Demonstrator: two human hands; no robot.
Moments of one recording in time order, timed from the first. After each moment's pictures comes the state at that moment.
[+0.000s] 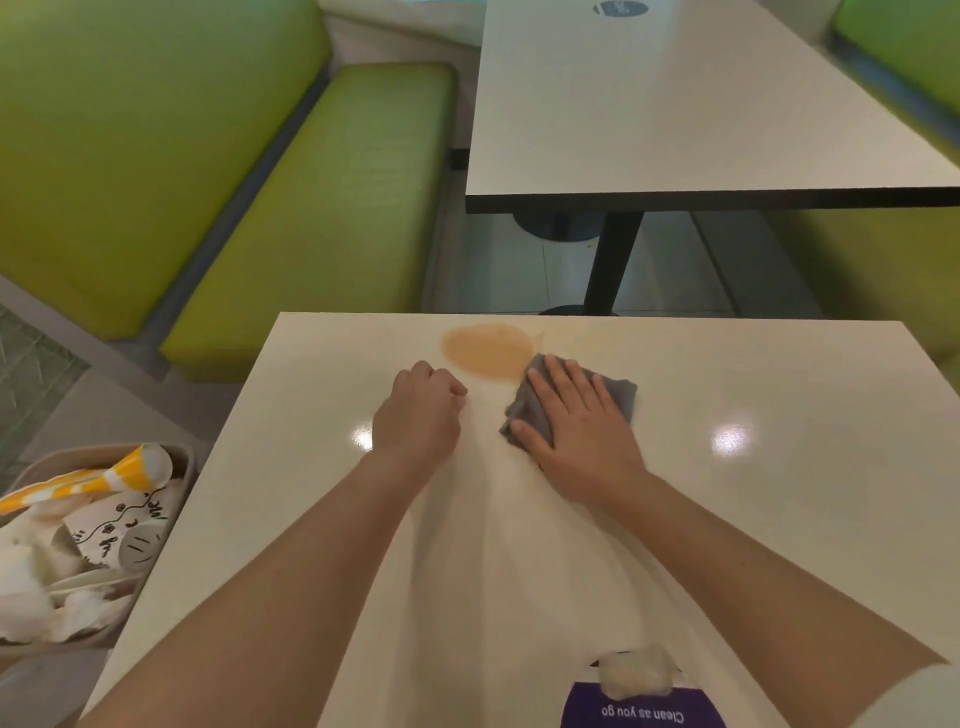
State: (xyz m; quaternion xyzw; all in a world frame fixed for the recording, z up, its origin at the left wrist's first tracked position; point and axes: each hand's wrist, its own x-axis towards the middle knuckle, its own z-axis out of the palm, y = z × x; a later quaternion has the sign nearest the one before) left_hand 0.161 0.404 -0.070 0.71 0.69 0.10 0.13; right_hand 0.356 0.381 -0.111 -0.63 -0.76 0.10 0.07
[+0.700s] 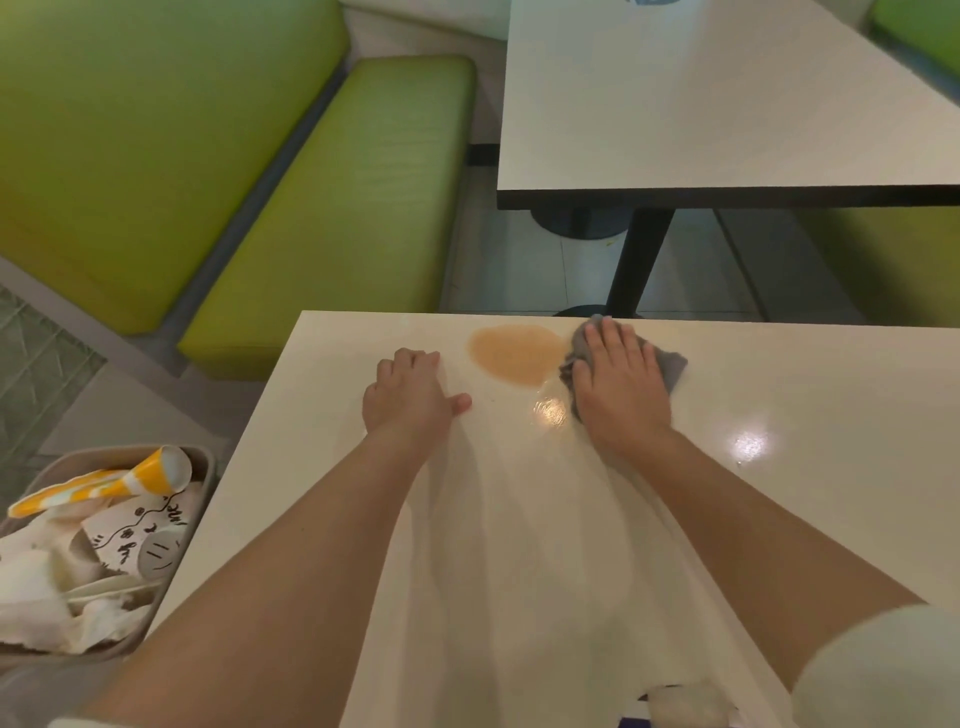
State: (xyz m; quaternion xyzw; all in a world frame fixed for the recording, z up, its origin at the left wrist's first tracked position) left_hand 0.130 0.435 -0.066 0.65 0.75 0.02 0.13; right_hand 0.351 0.441 -0.109 -0.72 -0.68 0.08 0.08
